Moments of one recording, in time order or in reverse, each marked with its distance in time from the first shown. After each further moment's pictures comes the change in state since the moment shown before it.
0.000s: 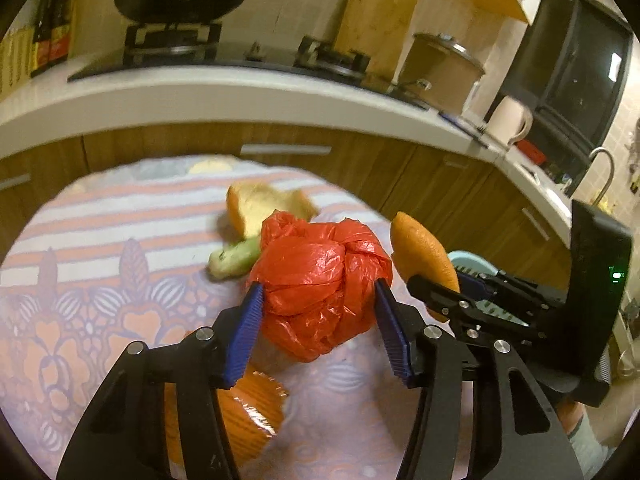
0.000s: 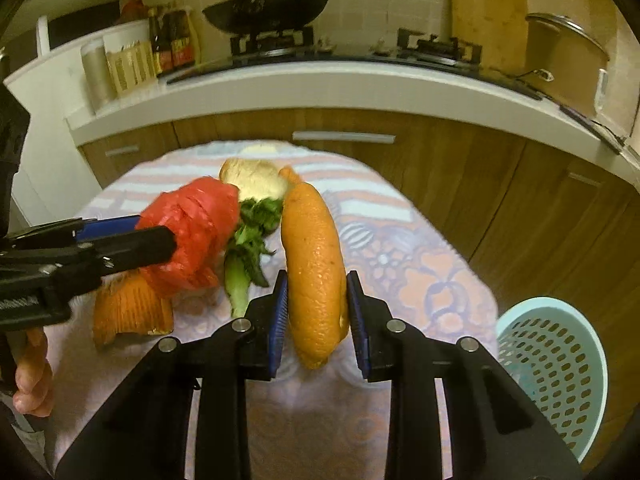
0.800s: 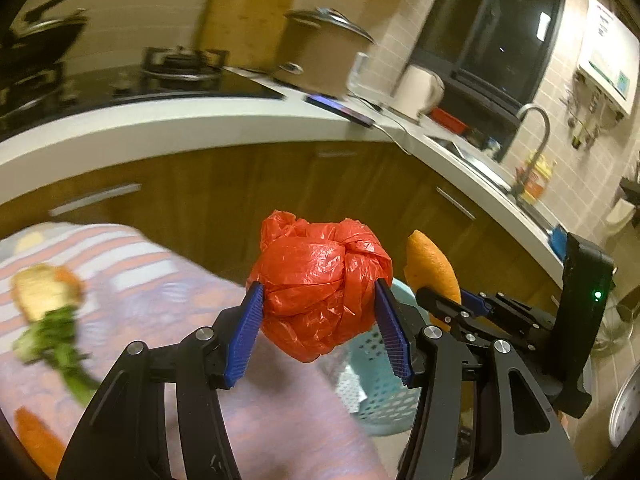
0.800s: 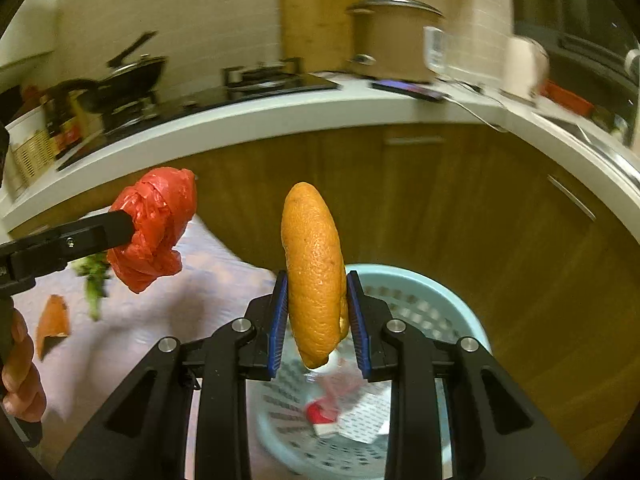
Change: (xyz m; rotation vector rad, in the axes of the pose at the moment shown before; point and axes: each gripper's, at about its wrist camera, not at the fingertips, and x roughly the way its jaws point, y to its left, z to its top) left arm 0.083 -0.178 0.026 0.179 0.045 -0.254; right arm -0.093 -0.187 -0.055 0.296 -0.067 -0.305
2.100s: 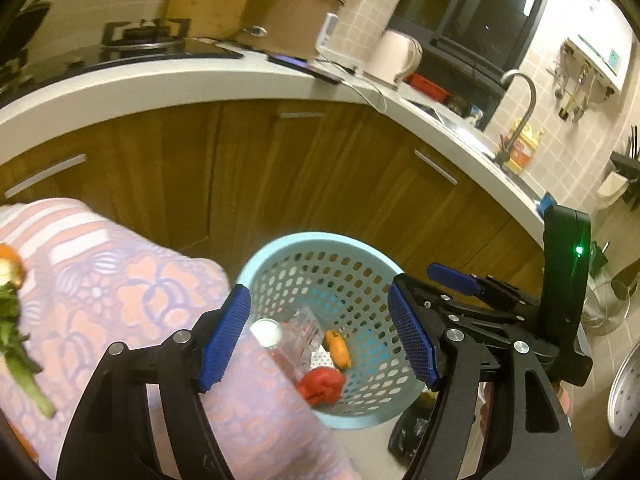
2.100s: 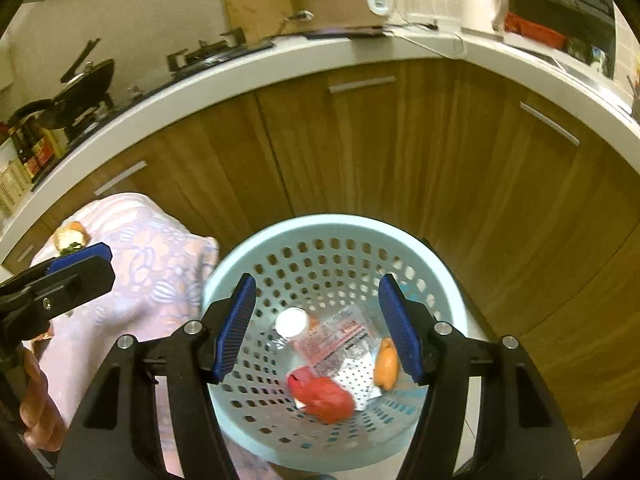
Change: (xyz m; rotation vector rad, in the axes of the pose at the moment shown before) left arm 0.028 -0.021 -0.023 0.019 0.076 -0.051; right arm 0.012 -0.032 -0.019 0.103 0.079 0.021
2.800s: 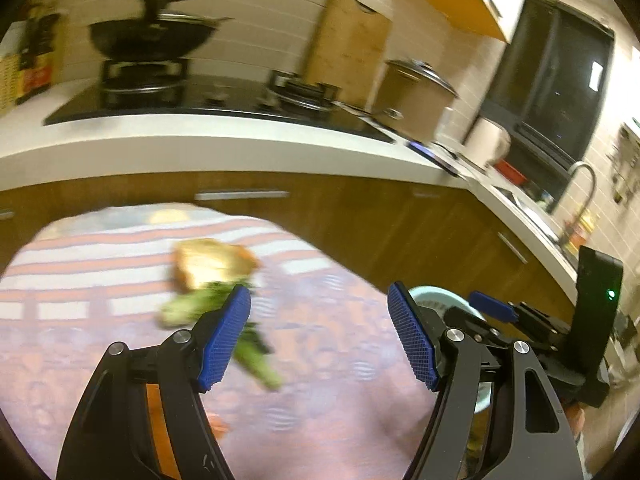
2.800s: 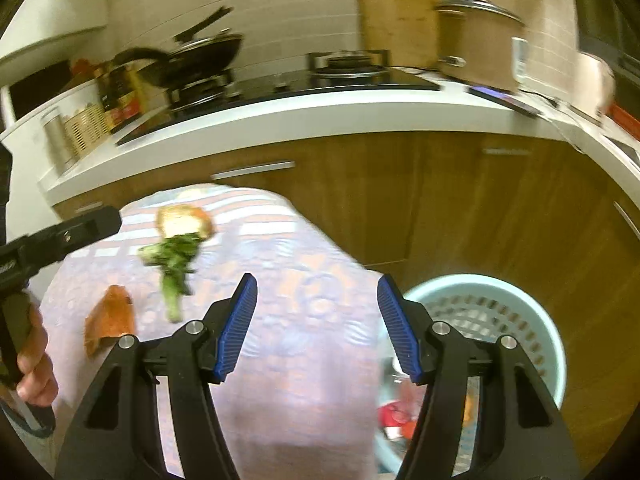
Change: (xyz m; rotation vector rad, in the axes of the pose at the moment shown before) left arm -0.153 0.127 -0.017 -0.190 -0.215 0.275; right arm -0.008 0.175 0.008 -0.264 -0.041 0.204
